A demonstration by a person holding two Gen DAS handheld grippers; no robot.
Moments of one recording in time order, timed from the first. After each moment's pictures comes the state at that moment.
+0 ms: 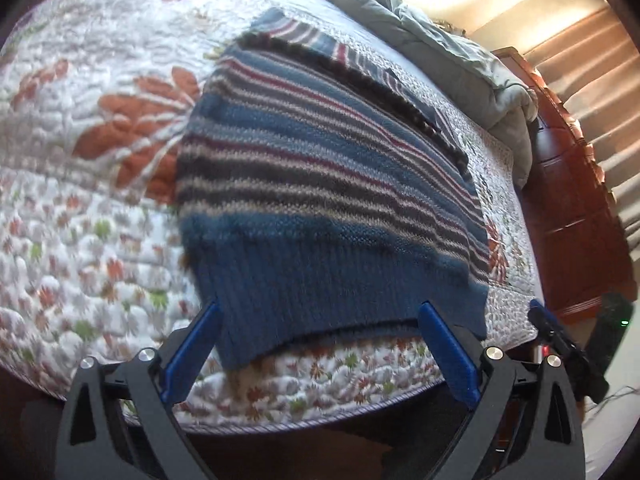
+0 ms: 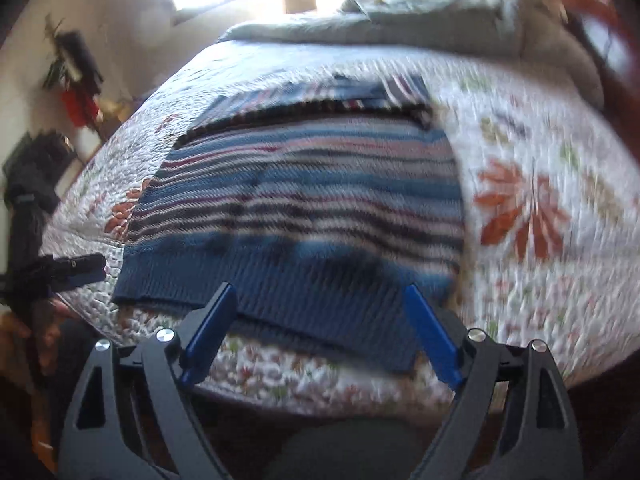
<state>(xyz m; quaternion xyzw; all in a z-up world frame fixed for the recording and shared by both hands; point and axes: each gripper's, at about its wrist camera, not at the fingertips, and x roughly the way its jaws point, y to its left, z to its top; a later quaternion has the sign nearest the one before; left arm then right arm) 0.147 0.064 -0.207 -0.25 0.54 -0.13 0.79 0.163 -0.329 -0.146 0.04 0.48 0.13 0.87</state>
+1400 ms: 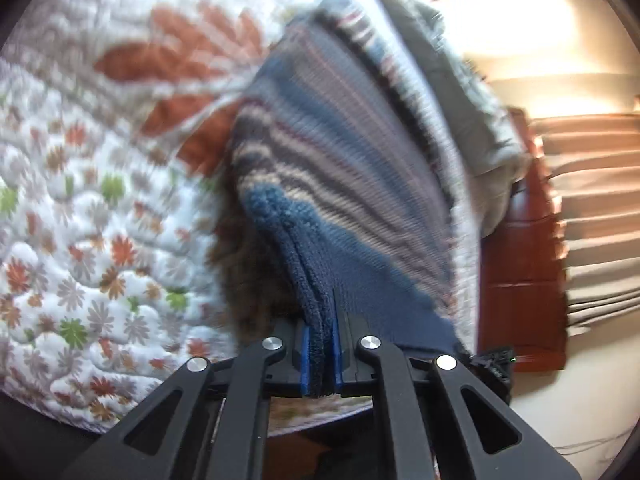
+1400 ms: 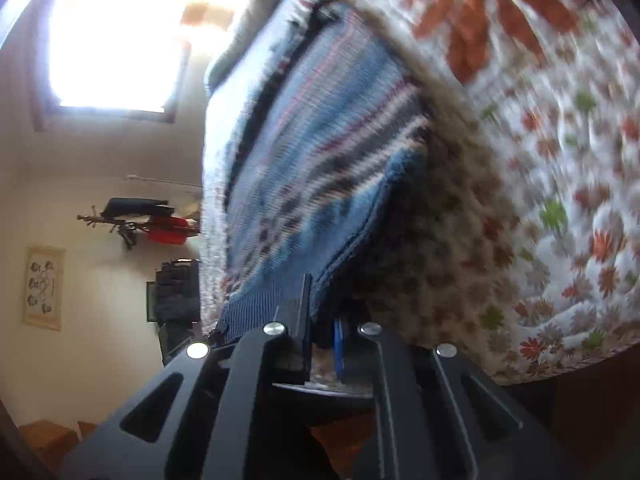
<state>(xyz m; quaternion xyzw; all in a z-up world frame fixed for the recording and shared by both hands) 0.159 0.130 -0.243 -0.42 0.52 -0.16 0.72 0.198 -0.442 -0.230 0.43 0.52 0.21 0.70</state>
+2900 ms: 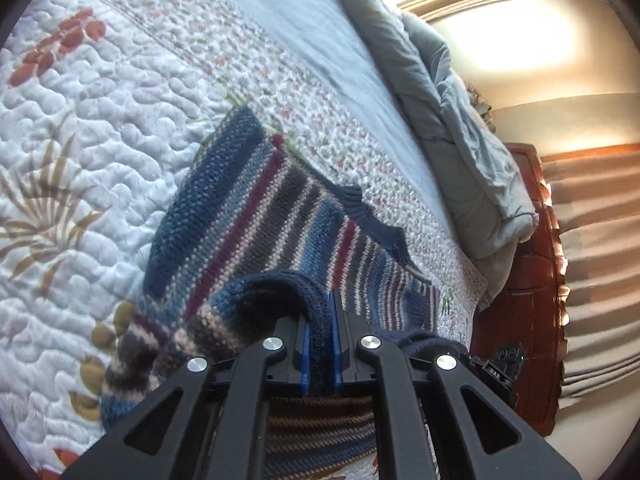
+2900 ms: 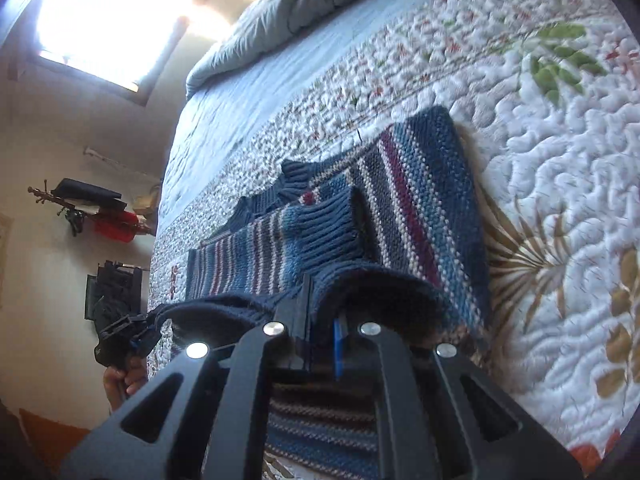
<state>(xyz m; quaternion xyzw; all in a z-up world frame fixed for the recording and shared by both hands) 0.527 0.130 -0.226 -0.41 0.52 -0.14 0.73 0.578 -0.407 -0.212 0.29 0.55 0.19 0.76</state>
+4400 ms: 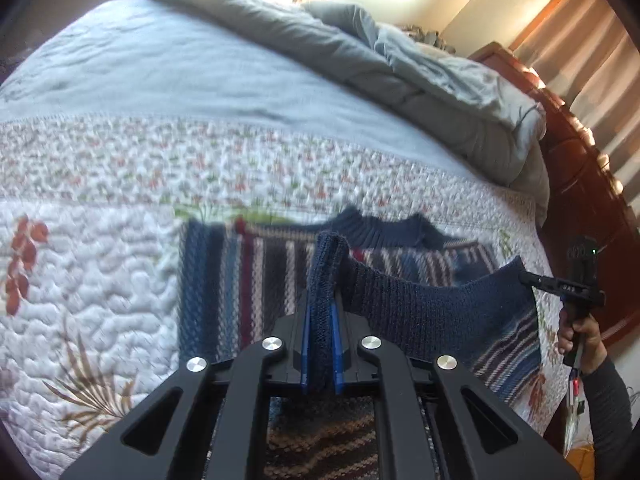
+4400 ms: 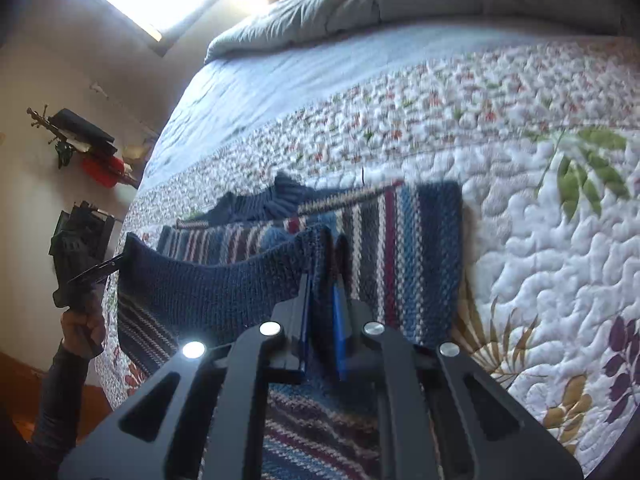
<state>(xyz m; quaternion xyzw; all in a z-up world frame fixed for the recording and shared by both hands) 0.572 0.099 -0.181 -0.16 0.48 -0.19 0.84 0.610 -0.405 -0.186 0.16 0.53 0.23 0.80</state>
